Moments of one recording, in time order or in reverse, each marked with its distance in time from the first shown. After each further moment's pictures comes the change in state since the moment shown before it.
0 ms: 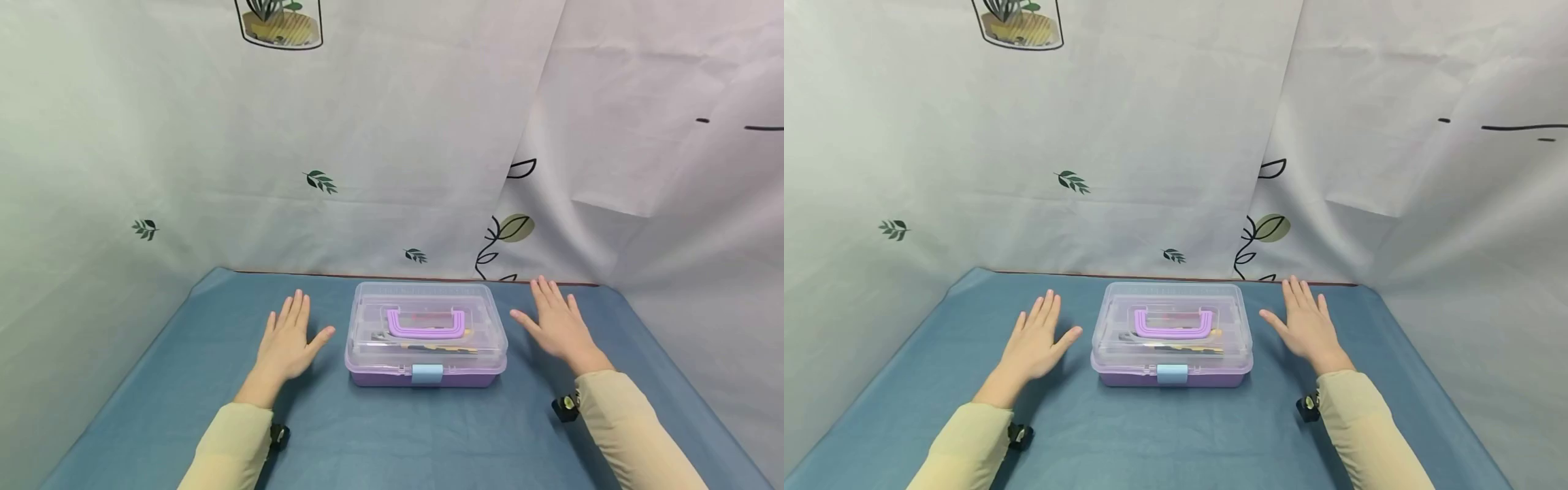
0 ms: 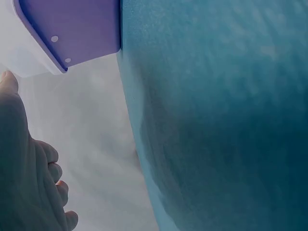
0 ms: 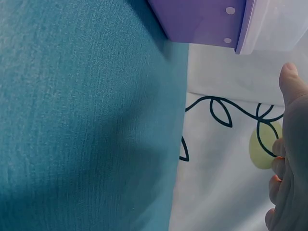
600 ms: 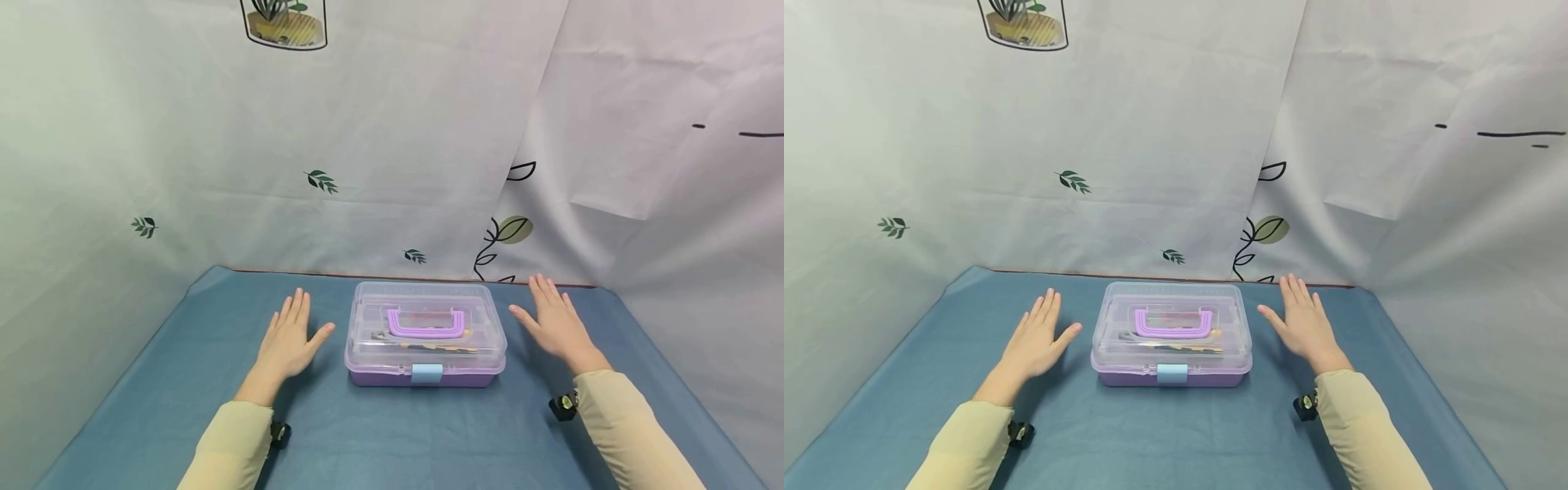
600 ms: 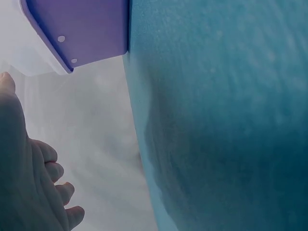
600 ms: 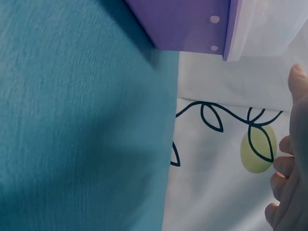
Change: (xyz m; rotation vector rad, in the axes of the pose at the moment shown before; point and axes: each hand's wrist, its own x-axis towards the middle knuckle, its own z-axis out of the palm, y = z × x) left_hand 0.000 0.003 -0.003 -0.063 0.002 0.008; right_hand -0.001 -0.007 -0.007 0.032 0.046 -0.007
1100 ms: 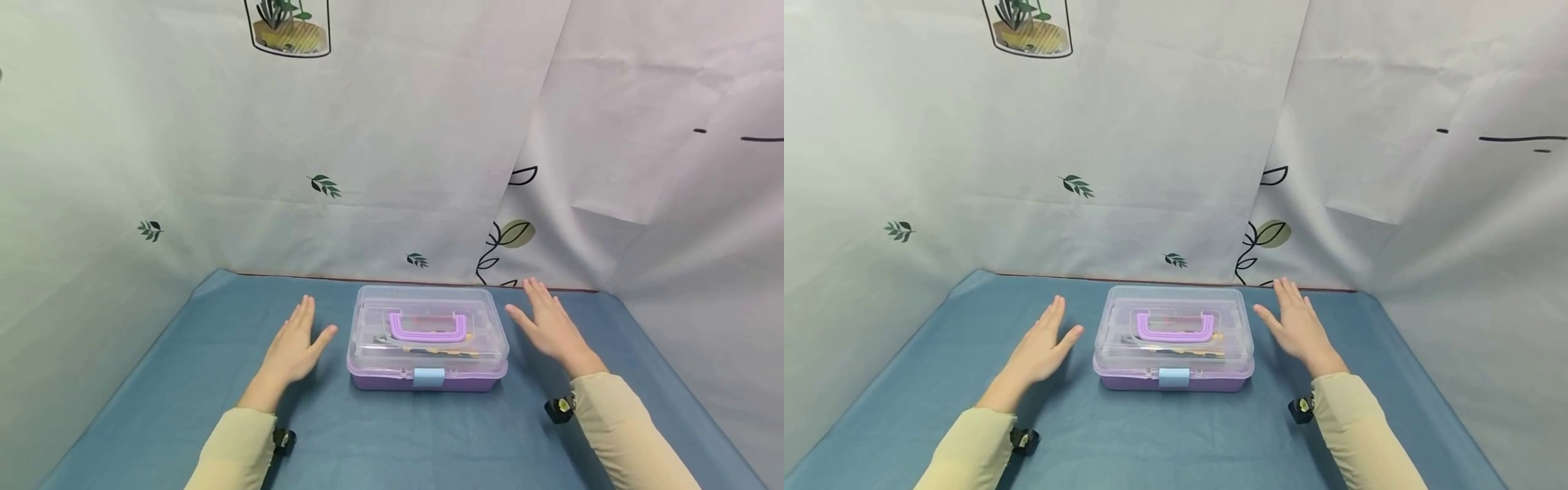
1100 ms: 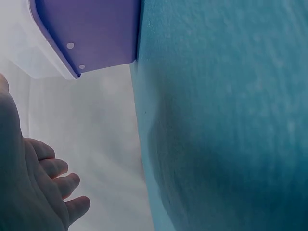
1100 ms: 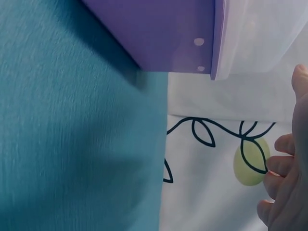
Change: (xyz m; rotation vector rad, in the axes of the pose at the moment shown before) left_hand -0.004 0.006 -0.001 -0.106 0.022 0.012; right_hand 0.004 -0.014 0.001 0.118 0.023 -0.029
